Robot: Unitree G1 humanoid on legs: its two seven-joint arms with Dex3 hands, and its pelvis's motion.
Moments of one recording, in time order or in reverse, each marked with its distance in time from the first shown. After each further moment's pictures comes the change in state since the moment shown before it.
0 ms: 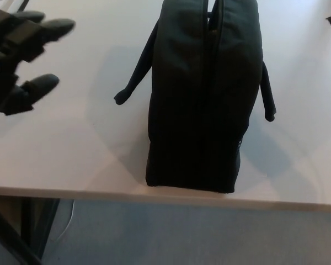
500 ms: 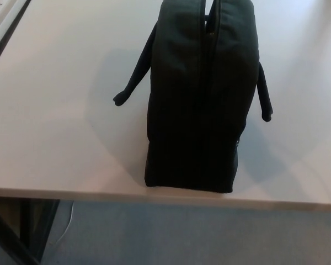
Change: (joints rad) left_arm 0.160 0.007 0.369 -0.278 -0.226 -0.007 -0.150; right_arm 0.227 0.013 -0.213 -0.199 0.096 -0.013 -0.066
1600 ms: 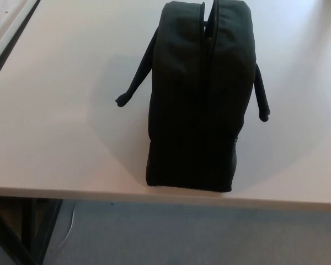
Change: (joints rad) left_arm 0.808 -0.388 -0.150 0.452 -0.160 0.153 -0.039; right_arm 0.812 0.503 -0.011 0.400 0.034 -0.128 -0.241
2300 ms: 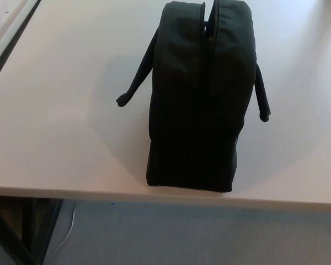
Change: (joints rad) left_arm -0.050 -0.030 -0.108 0.125 -0.057 0.334 -0.236; right_arm -0.121 0.022 0.132 0.234 0.101 0.272 0.226
